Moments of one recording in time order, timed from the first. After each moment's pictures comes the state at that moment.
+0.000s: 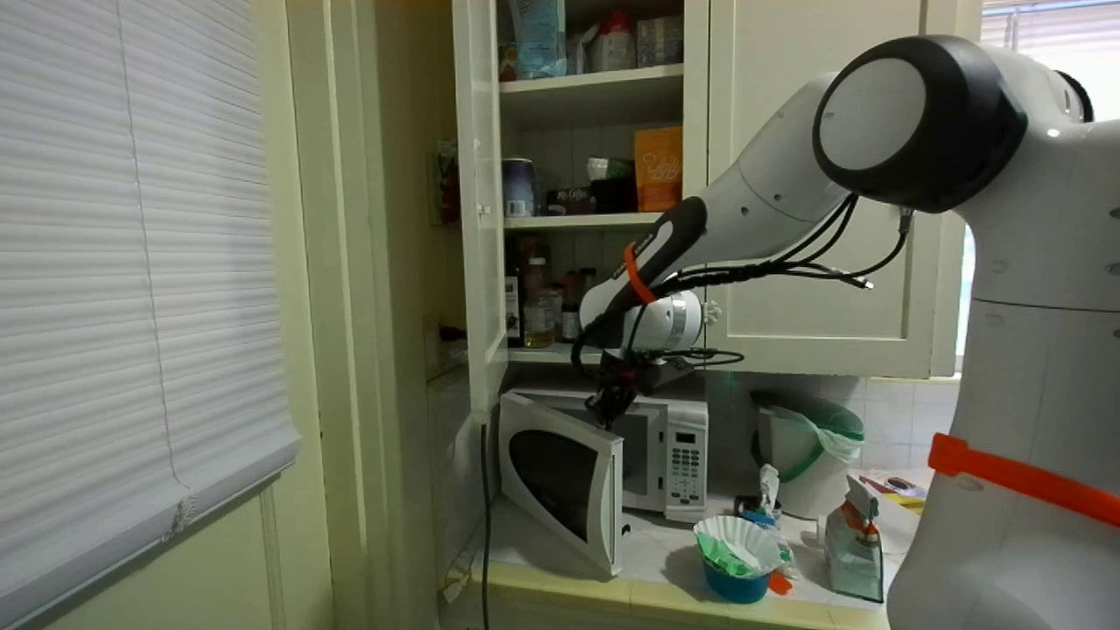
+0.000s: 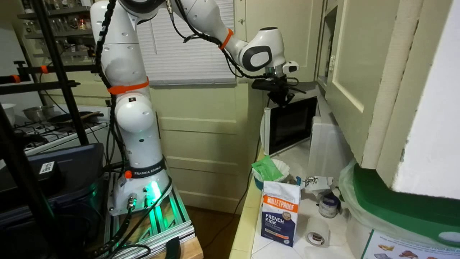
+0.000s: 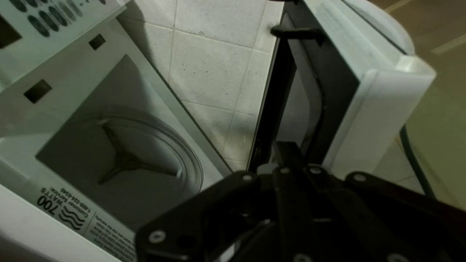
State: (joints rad) arm -0.05 -0.05 -0.08 -2.28 0.15 2.56 -0.50
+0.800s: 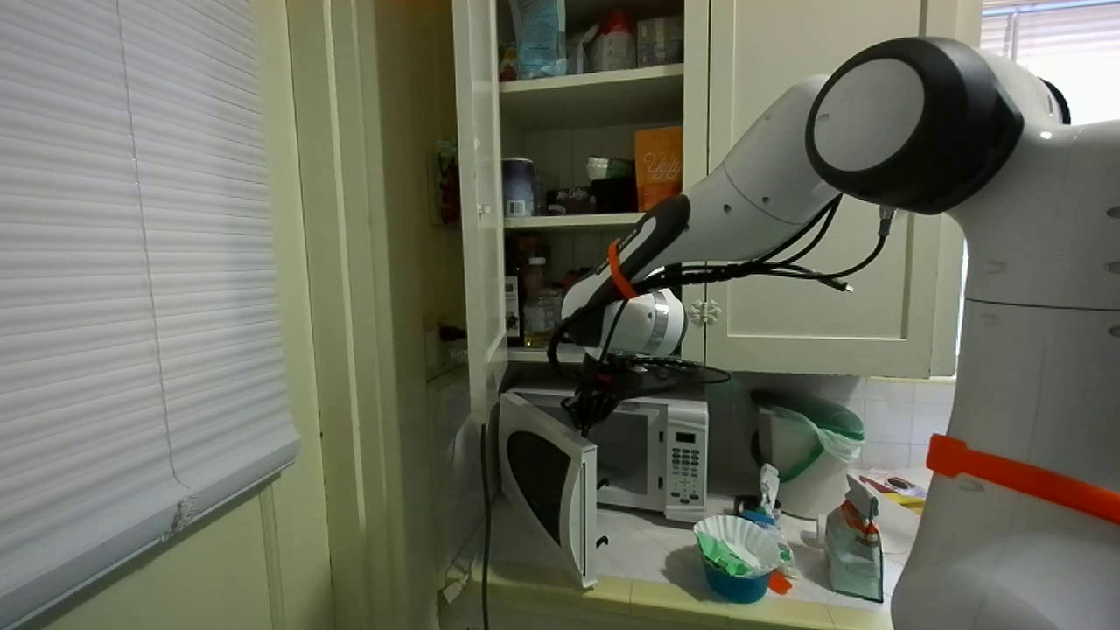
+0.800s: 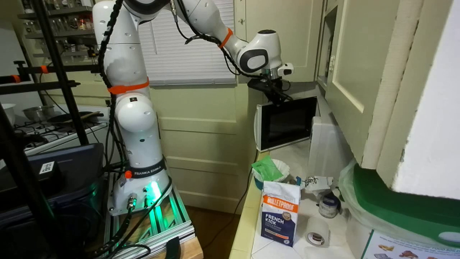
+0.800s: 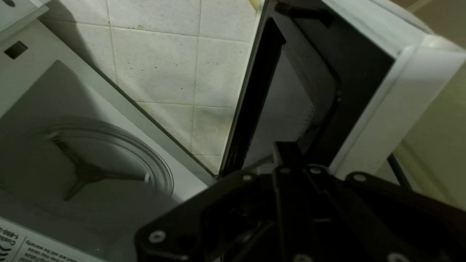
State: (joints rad) arm -0.02 -0.03 -0.04 -2.27 0.29 2.57 -0.44
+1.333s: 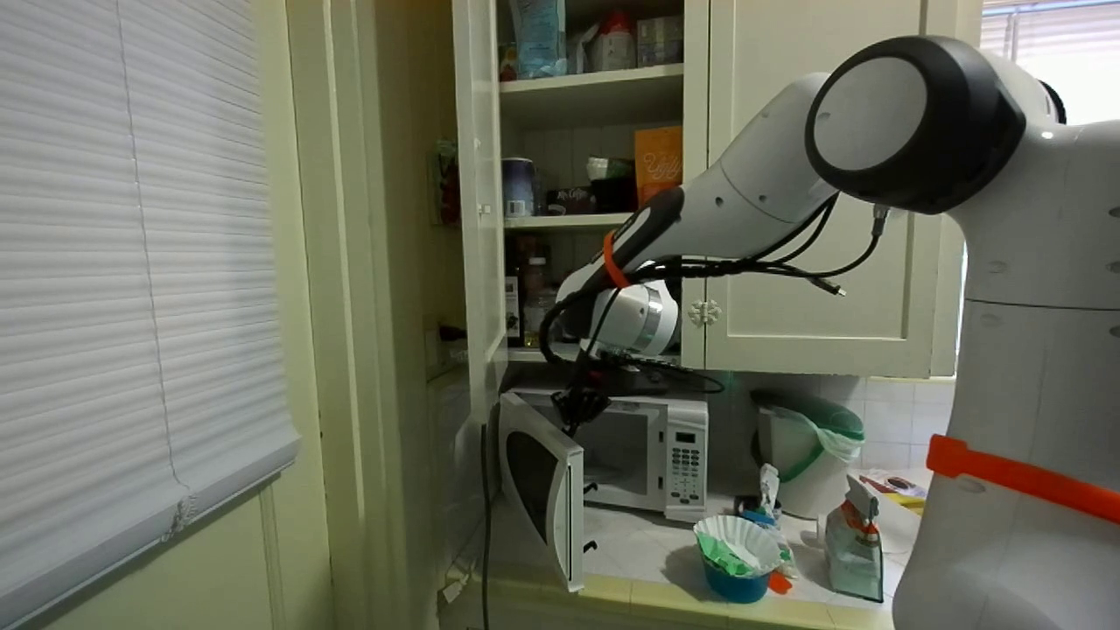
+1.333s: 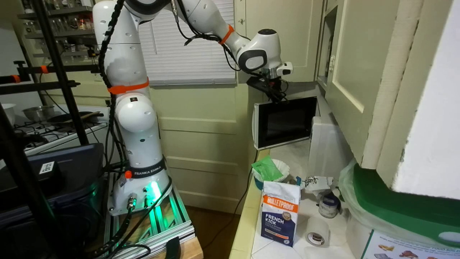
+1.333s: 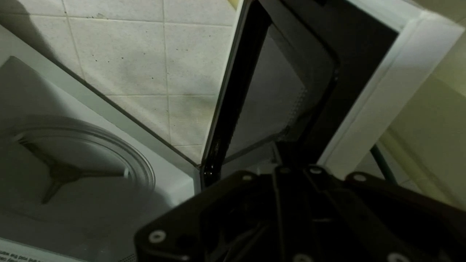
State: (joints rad) arm -0.01 -0.03 -0.03 -2.26 0.42 2.57 -0.47
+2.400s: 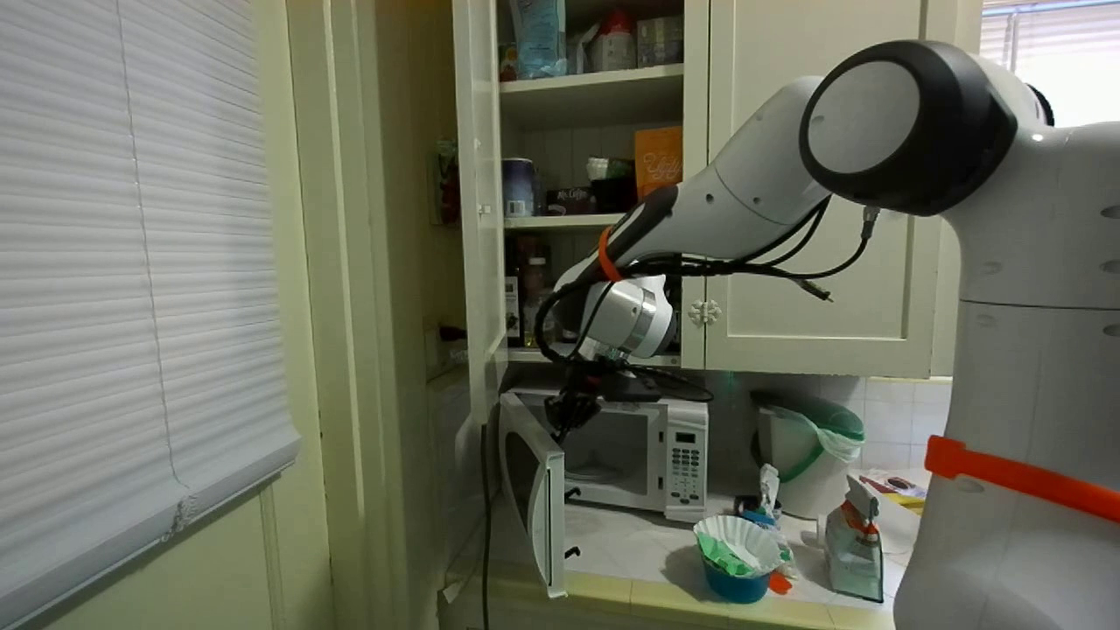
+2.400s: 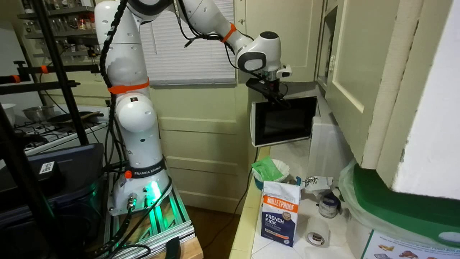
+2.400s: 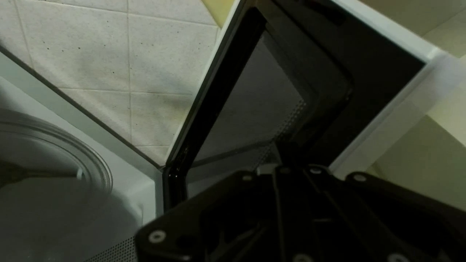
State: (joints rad) arm 0.00 -0.02 -0.02 -2.25 0.56 2.53 -0.65
